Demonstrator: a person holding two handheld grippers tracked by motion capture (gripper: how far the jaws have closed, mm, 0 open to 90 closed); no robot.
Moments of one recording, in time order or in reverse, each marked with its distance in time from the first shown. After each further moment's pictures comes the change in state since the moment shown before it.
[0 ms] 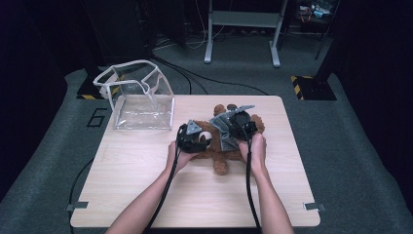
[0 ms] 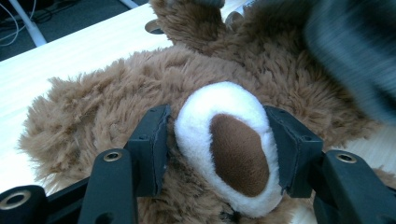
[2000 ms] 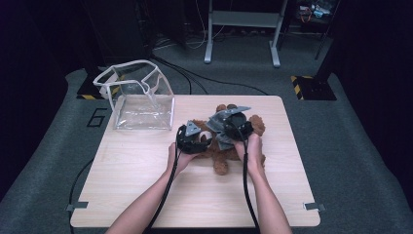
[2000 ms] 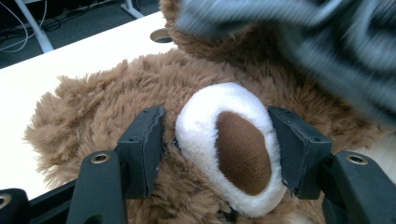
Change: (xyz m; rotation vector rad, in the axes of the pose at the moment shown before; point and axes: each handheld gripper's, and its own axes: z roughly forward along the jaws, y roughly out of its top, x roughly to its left) left arm -0.002 -0.003 -0.001 -0.044 0.018 -0.027; right arm 0.018 0.004 0.002 -0.053 0.015 -0.052
